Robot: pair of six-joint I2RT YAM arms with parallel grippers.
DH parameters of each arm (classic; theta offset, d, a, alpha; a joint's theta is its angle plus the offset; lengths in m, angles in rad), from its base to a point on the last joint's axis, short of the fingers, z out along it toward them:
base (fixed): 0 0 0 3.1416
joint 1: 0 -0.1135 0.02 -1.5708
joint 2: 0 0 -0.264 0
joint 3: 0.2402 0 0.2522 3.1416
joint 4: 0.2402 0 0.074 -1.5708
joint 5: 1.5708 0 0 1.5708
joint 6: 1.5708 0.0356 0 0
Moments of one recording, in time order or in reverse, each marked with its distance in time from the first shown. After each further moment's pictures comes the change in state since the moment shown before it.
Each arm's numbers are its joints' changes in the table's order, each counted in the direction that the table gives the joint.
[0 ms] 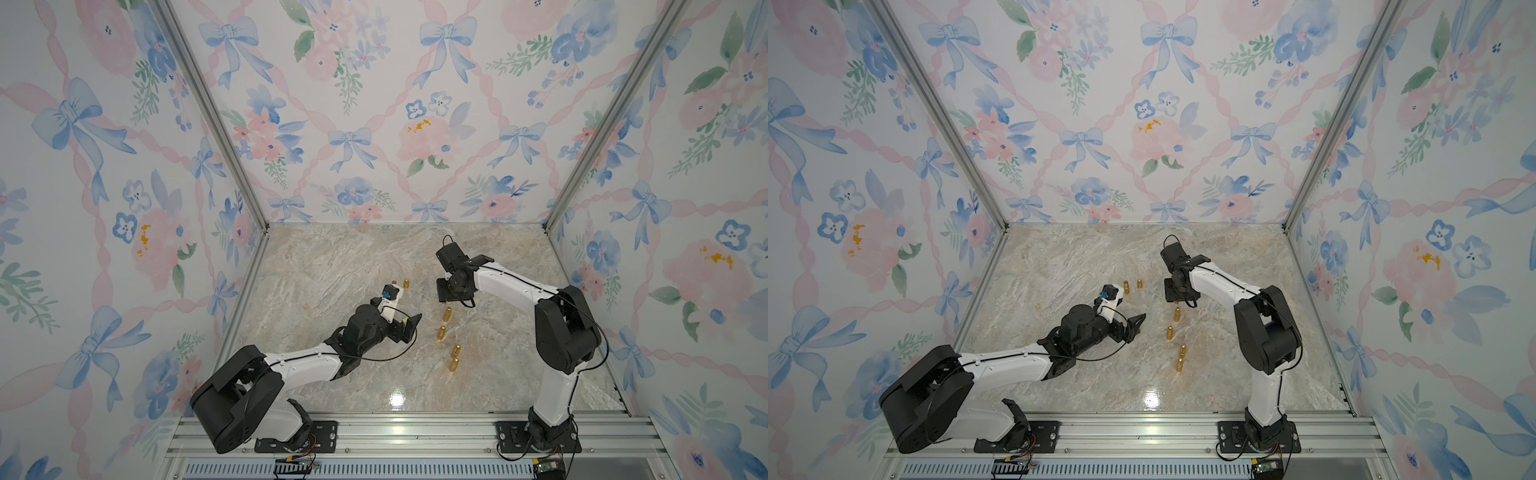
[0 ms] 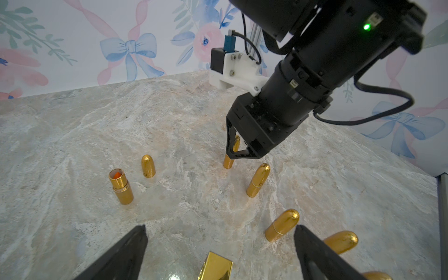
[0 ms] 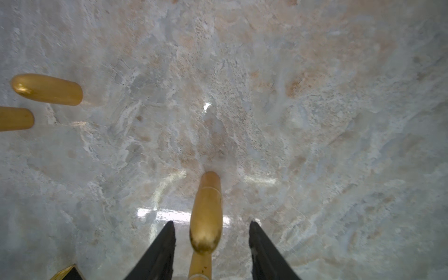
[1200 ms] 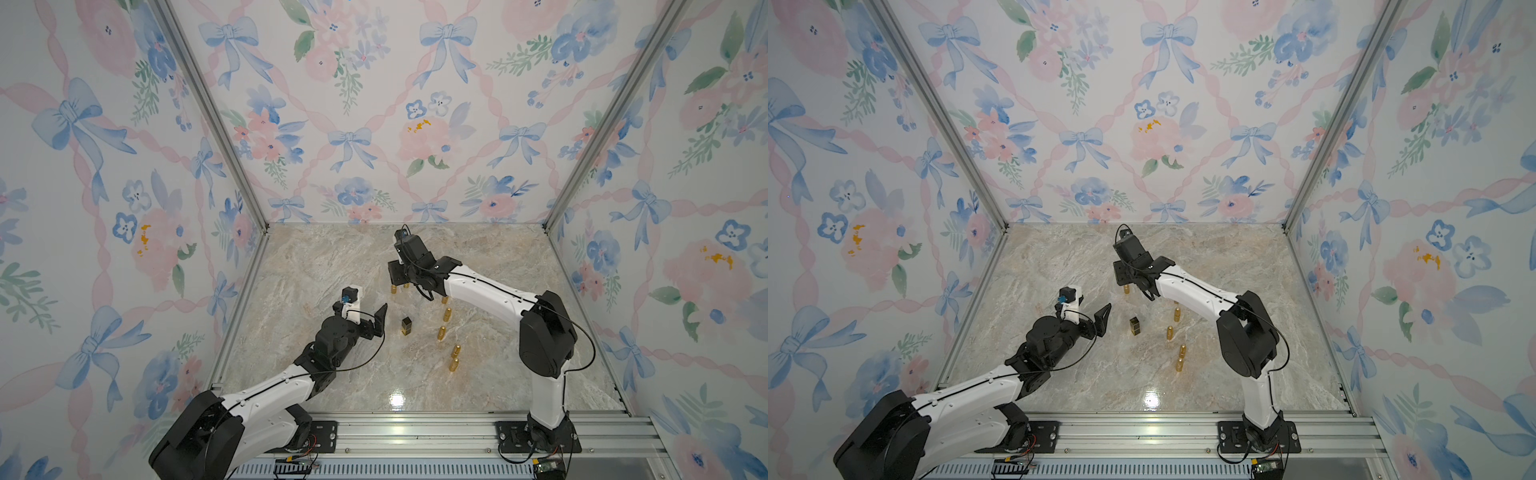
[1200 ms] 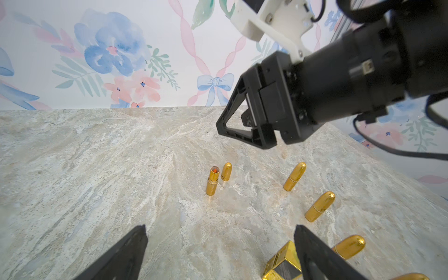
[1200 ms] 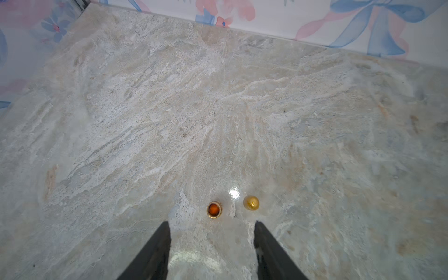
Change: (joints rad) left arm -0.137 0.310 -0.200 0.000 -0.163 -0.039; right arm -0.246 -0.024 0.221 -0.298 0.093 -0.063
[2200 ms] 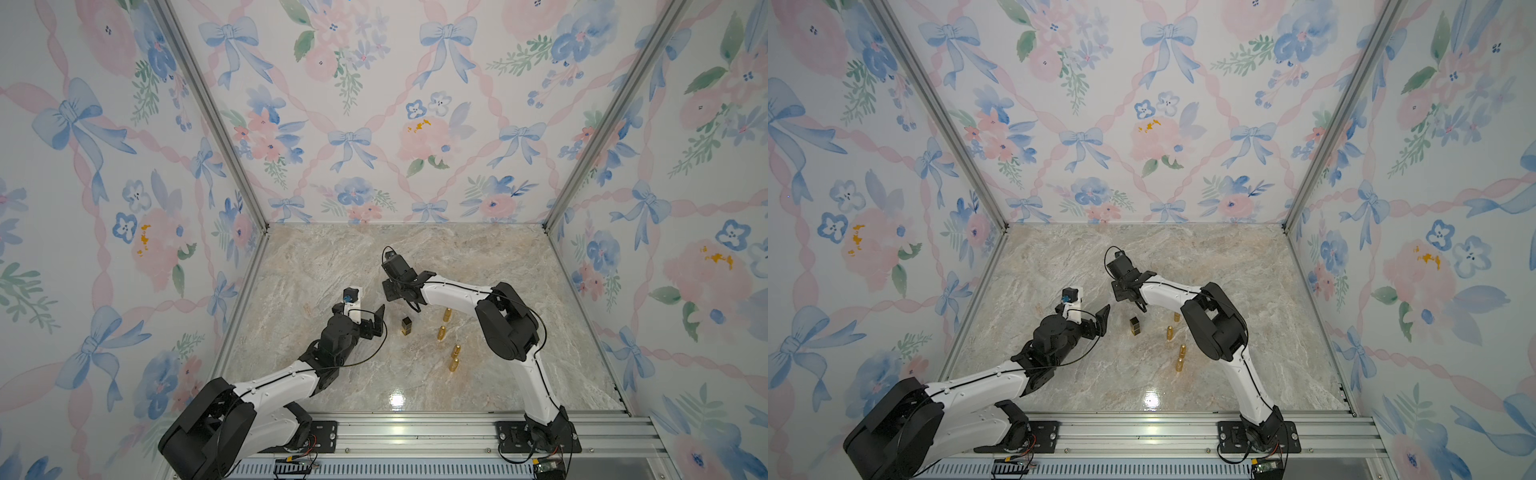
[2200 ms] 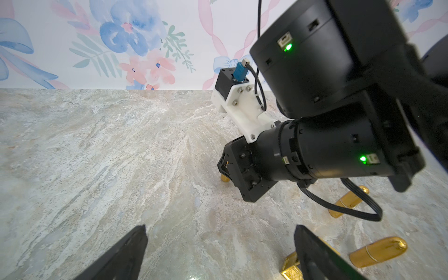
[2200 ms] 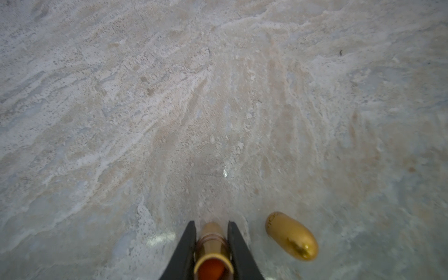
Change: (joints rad) left arm 0.000 -0.080 0.002 0.000 -0.083 -0.019; right arm -0.023 -0.302 0.019 -0.137 0.027 -0.023
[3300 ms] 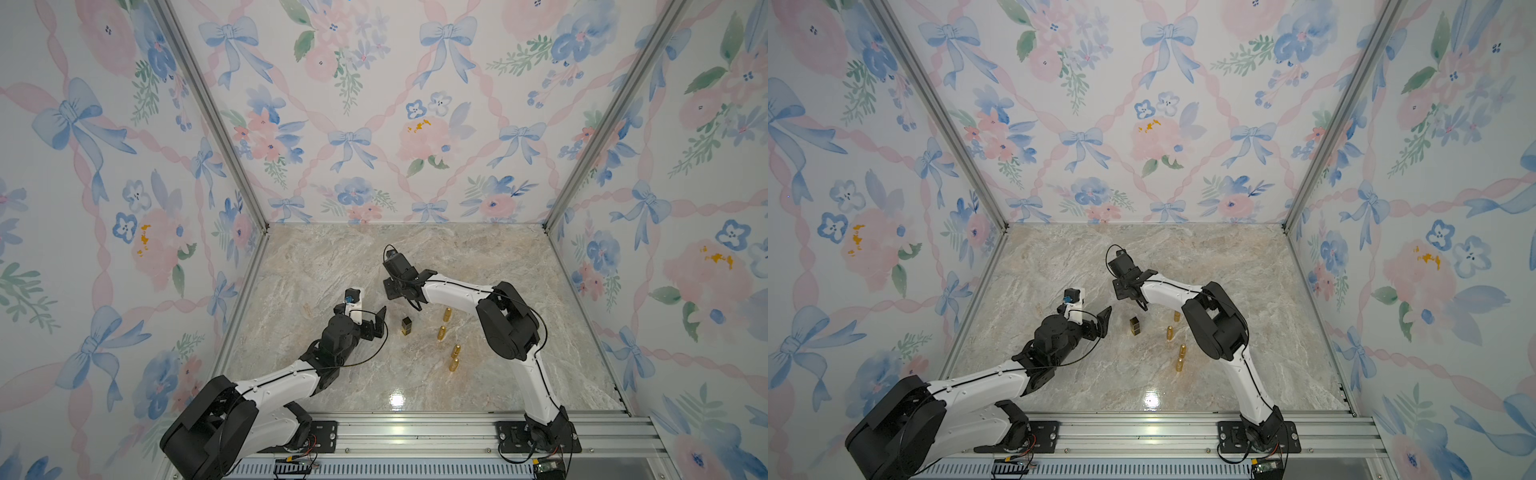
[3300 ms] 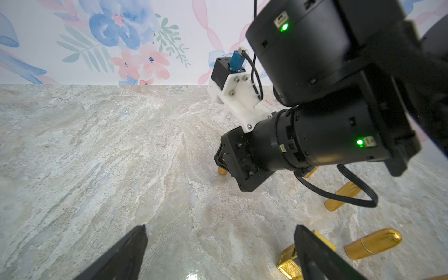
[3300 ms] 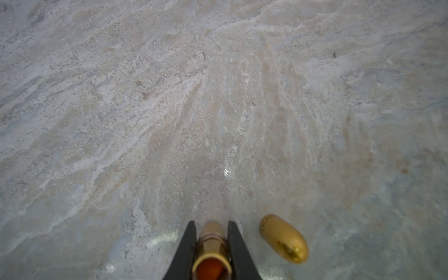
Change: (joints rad) left arm 0.000 -0.016 0.000 0.000 0.026 -0.001; right arm 0.006 0.000 0.008 0.008 -0.003 -0.003
